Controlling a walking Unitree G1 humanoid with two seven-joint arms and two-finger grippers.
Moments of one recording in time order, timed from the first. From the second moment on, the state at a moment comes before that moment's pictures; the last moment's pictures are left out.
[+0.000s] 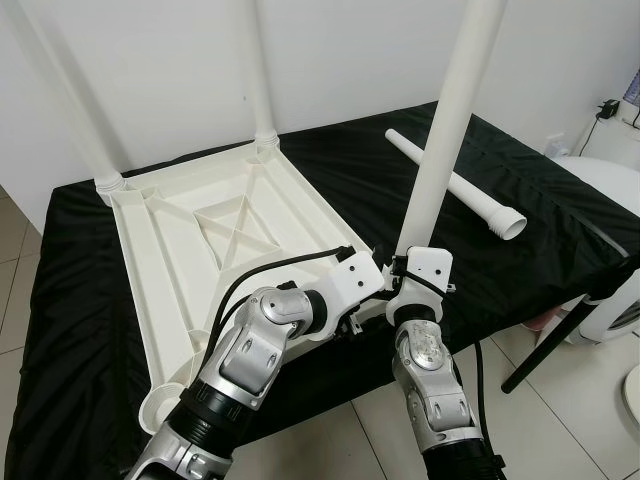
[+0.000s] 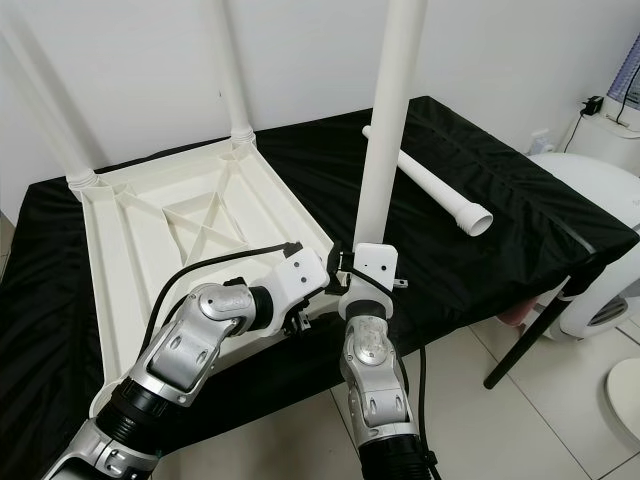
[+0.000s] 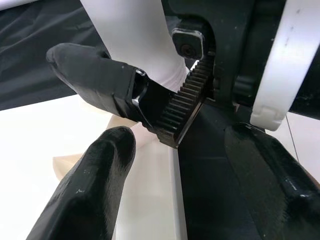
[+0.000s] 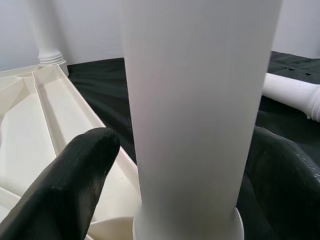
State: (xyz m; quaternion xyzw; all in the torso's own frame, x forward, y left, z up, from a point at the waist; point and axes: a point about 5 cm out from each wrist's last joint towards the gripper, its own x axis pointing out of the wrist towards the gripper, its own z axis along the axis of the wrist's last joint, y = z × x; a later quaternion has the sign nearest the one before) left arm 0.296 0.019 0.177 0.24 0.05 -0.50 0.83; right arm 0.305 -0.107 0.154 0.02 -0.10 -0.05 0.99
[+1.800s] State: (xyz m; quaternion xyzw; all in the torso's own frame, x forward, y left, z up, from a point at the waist) left arm 0.313 0.021 0.138 0.21 0.17 -0.48 0.83; right arm 0.308 -0.140 0.158 -0.02 -0.10 0.06 0.99
